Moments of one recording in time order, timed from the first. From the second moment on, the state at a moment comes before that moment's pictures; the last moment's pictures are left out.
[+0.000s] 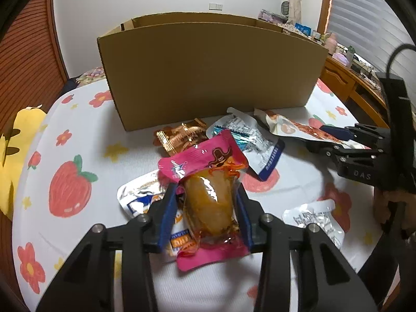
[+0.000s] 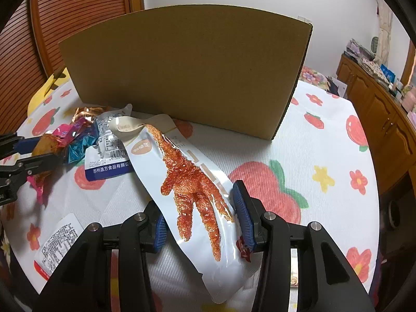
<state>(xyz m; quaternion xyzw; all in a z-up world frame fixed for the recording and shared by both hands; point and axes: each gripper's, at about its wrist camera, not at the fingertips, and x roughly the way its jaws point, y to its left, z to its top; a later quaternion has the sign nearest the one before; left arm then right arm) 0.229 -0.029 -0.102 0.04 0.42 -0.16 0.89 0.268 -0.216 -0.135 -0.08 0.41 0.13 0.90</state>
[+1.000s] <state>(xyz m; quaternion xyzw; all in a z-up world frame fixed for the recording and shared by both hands) 0.178 -0.017 -0.035 0.04 0.32 -0.16 0.93 0.214 -0.209 -0.068 -0.08 0.36 0.15 0.92</state>
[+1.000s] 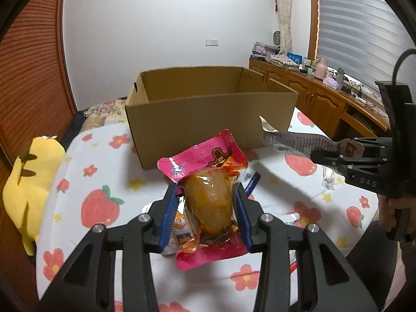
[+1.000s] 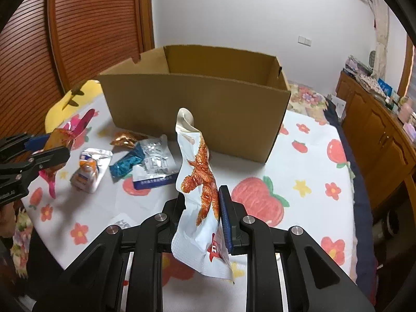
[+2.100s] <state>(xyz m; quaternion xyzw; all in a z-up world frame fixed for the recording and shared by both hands) 0.259 -0.020 0.057 0.01 0.23 -0.21 0.95 0.223 -0.211 0.041 -0.06 0.24 0.21 0.95</state>
